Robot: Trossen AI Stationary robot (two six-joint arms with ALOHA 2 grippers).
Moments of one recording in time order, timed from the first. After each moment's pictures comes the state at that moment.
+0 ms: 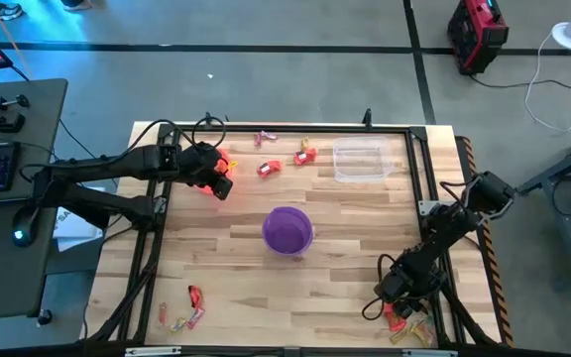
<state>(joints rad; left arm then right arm) 0.22 1.06 0.94 -0.86 -0.19 -0.66 0.82 1.63 0.60 -0.46 -0.89 1.75</state>
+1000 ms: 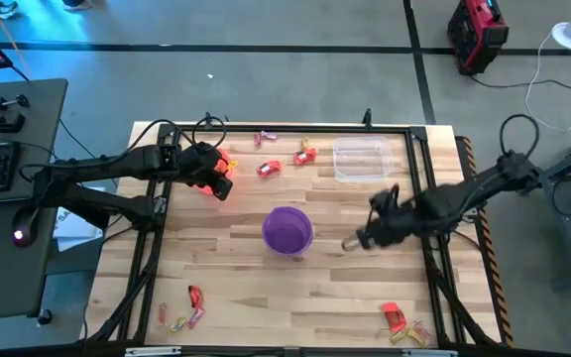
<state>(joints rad) 0.22 1.06 0.94 -0.86 -0.19 -0.66 0.41 1.23 1.16 -1.17 0.26 1.44</state>
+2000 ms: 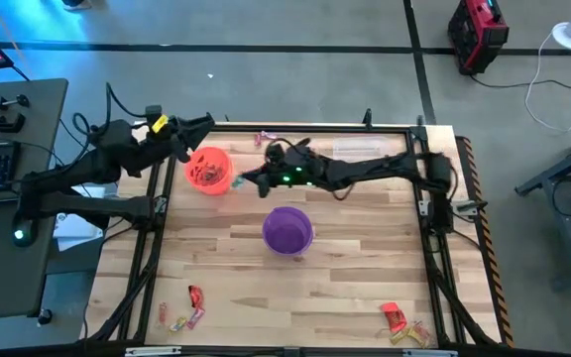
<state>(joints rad) 0.21 0.74 0.94 -0.08 -0.32 -0.57 -0.15 1.98 1.39 0.39 -0.07 0.70</state>
